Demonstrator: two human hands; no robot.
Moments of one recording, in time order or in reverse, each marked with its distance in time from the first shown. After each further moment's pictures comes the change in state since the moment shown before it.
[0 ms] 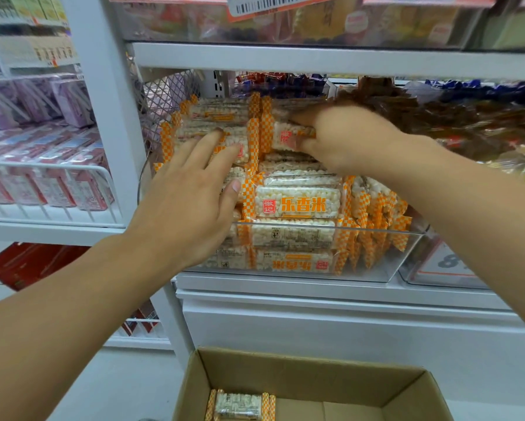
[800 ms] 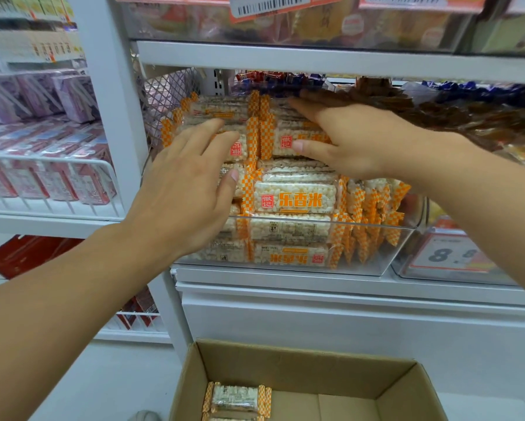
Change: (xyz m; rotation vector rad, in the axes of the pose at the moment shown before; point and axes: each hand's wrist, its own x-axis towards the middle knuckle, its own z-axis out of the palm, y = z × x) left_hand 0.002 -0.004 -0.004 -0.043 0.092 0.072; right_hand -0.027 0.008 -0.015 -0.081 0.009 -0.097
